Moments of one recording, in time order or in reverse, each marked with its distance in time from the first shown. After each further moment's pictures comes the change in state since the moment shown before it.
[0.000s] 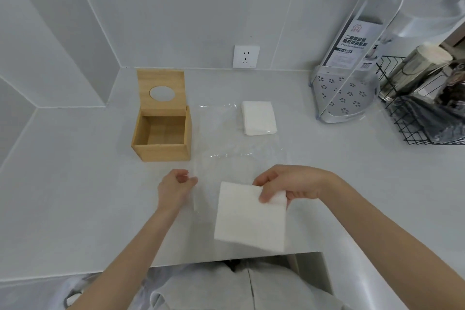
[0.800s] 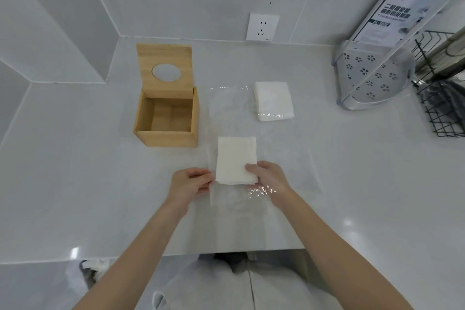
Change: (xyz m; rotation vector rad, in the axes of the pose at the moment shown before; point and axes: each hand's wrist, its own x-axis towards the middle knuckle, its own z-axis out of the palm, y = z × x) left_hand 0.002 -0.001 0.009 -0.436 -0.223 -0.208; right_hand 0.120 0.049 0.021 0.635 0.658 -0.087
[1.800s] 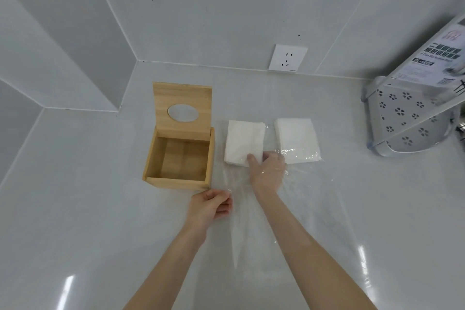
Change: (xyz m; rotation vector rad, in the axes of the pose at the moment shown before) left_hand 0.048 0.035 0.016 -0.157 -0.025 -0.071; right_hand 0.103 -0.063 0.066 -0.592 0.541 -0.306
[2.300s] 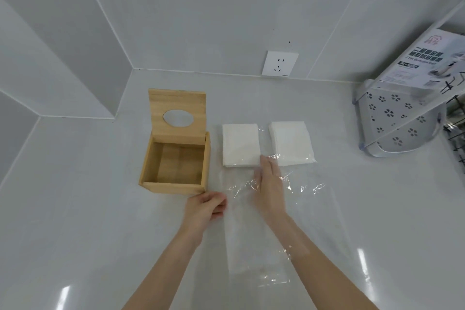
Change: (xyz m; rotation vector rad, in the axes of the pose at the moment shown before) left_hand 0.005 -0.004 -0.002 0.058 -0.005 0.039; right_hand -0.014 0.039 -0.014 -0.108 -0.106 -0.408
